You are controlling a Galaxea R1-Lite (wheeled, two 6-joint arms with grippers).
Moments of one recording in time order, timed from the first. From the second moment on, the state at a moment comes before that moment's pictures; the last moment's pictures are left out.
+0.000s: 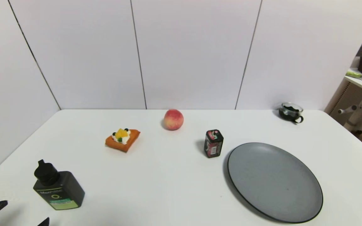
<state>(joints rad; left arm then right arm) -0.10 0.57 -0.15 -0.14 -0.05 0.13 0.00 0.00 0.00 0.00 -0.04 0.05</state>
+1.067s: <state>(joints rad) -0.12 1.07 0.00 -0.72 -0.05 0.04 0.00 0.00 0.00 0.00 -0.04 0.05</state>
